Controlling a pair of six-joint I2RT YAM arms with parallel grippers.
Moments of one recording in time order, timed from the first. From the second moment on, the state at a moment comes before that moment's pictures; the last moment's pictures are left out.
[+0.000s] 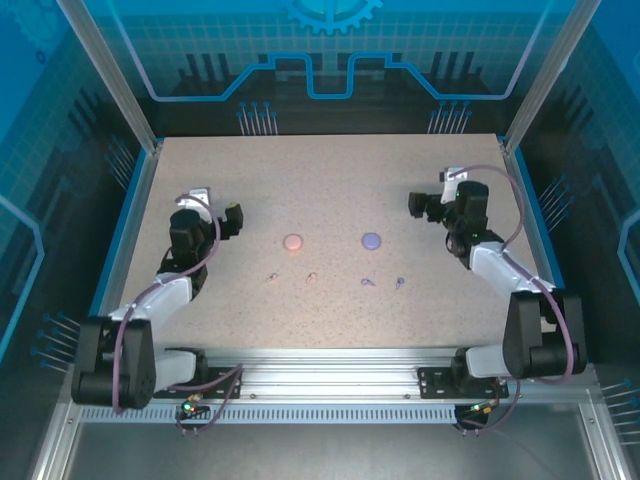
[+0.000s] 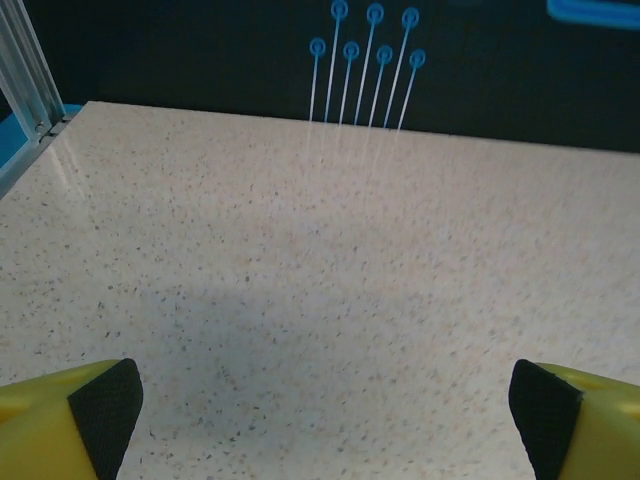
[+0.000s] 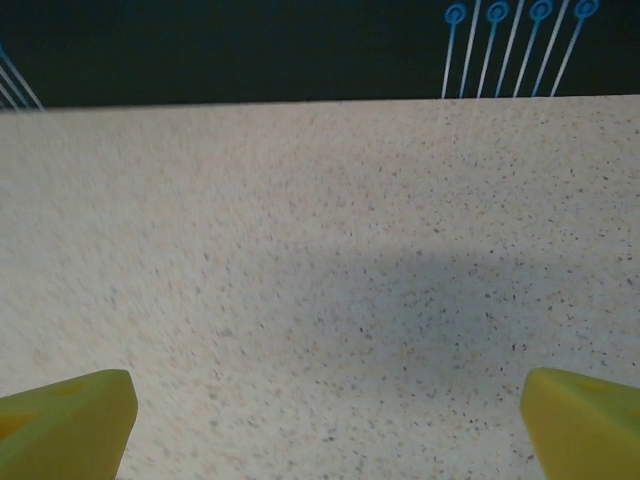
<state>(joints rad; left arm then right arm) 0.00 1.20 0.53 0.36 -0.04 -0.16 0.04 1.37 0.80 0.11 -0.07 0.11</state>
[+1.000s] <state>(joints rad) -0.46 1.32 0.91 -0.32 -0.08 -0.78 0.36 1.69 1.26 -0.68 -0.09 0.30</state>
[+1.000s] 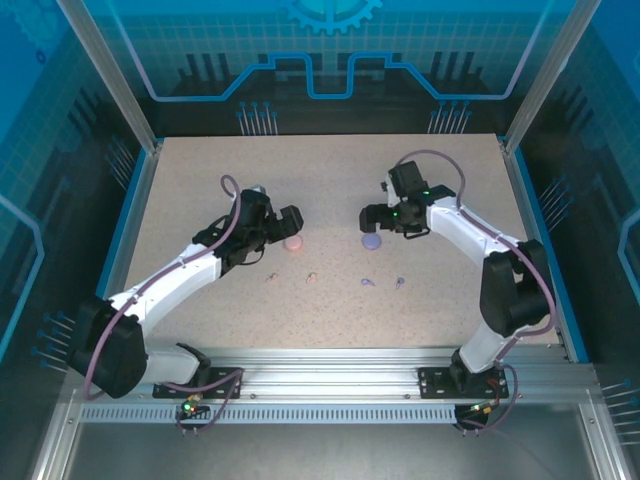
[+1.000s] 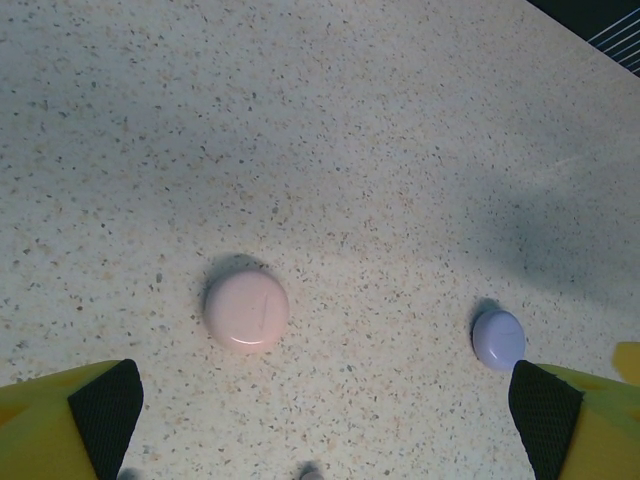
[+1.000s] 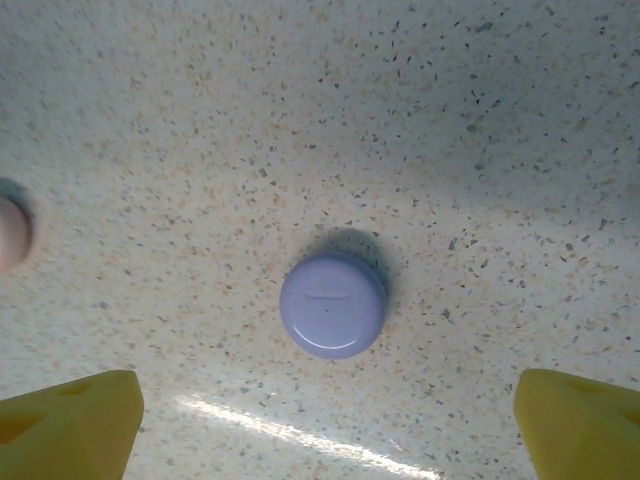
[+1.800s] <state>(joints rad) -0.49 1.44 0.98 -0.30 -0.05 -0.80 0.44 2.02 1.47 -0.85 0.06 0.30</state>
